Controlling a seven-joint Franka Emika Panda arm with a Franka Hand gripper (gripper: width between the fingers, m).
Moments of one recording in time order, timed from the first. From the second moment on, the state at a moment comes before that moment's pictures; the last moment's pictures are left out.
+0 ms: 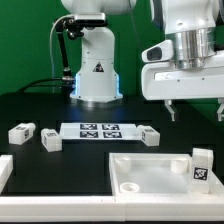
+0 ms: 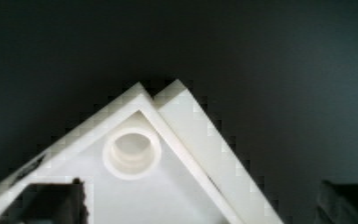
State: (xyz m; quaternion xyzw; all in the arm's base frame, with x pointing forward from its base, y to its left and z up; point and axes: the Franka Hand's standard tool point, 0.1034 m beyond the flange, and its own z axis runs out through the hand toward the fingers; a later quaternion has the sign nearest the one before) arm 0.559 0.137 0.106 -0.95 0.28 -0.03 0.10
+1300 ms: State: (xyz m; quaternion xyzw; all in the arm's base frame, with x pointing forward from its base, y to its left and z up) arm 0.465 0.100 0.059 -0.97 -0.17 0.17 0.02
